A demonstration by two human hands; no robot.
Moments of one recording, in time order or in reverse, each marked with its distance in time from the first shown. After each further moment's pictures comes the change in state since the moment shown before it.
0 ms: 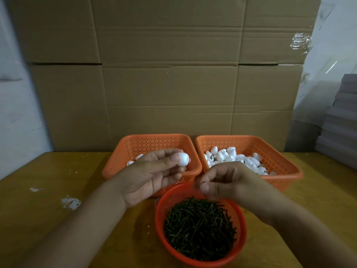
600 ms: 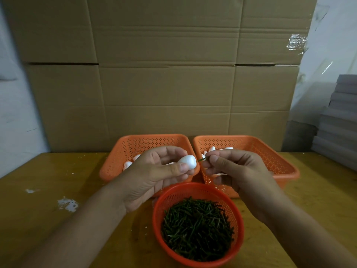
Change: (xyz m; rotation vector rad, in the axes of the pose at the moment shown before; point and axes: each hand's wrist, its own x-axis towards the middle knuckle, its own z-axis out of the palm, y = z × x) left_hand -0.010 0.001 0.020 0.178 -0.034 0.123; right_hand 0.001 -0.008 0.005 0.328 0.366 -0.083
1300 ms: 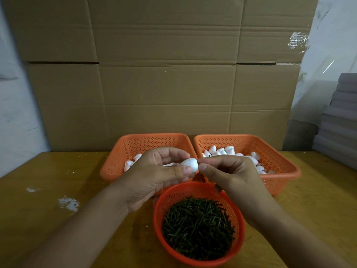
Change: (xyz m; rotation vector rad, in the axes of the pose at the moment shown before) left_hand 0.000 -0.002 0.001 0.125 0.019 0.010; right_hand -0.007 0.008 0.015 -0.198 0.005 -0.121
